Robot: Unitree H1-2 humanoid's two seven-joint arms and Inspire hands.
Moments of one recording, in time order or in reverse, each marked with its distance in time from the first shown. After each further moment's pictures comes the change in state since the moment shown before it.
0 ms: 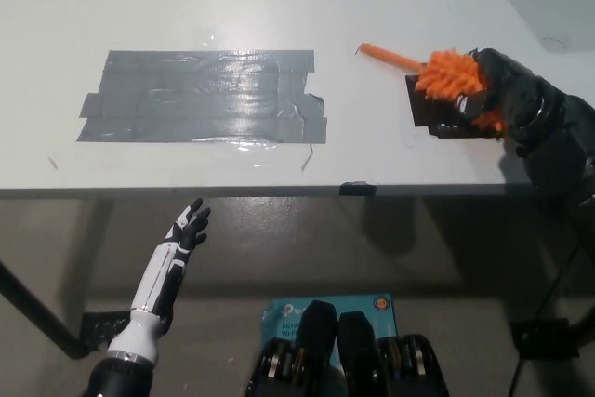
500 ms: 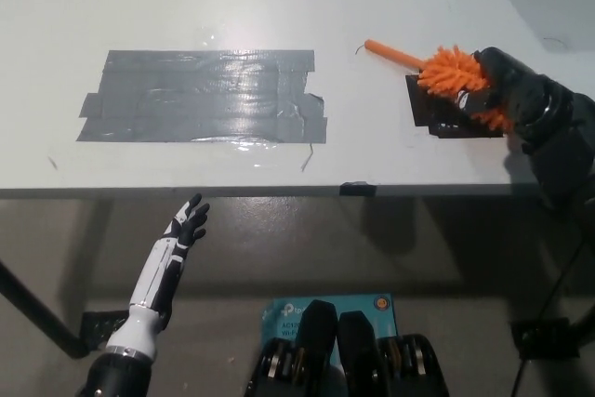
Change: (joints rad) left_arm -0.007 0.005 0.000 0.000 -0.001 0.004 0.000; right_arm 0.003 -0.014 -0.049 -0.010 0.031 -0.032 0.013
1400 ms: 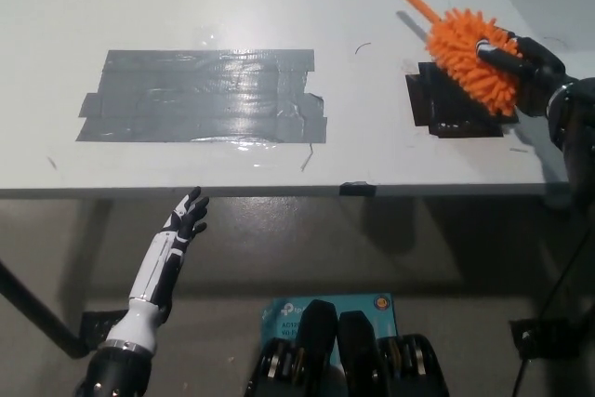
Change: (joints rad) left_arm -0.014 0.001 0.001 0.000 -0.015 0.003 0.000; right_arm 0.054 0.049 -0.654 -0.097 0.465 0.098 0.128
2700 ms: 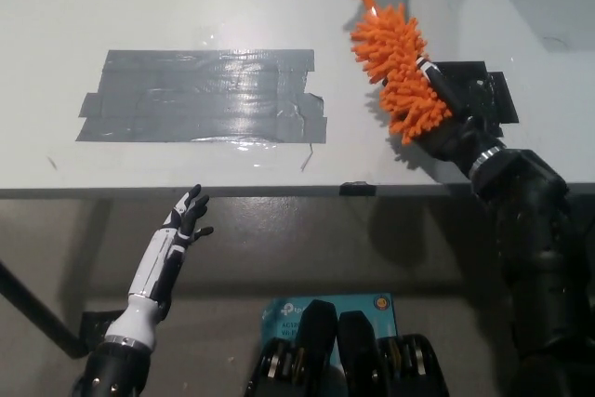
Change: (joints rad) left_arm -0.011 0.006 0.001 0.000 -0.003 0.018 -0.009; right_arm 0.210 0.228 -0.075 -0.289 0.591 0.145 0.089
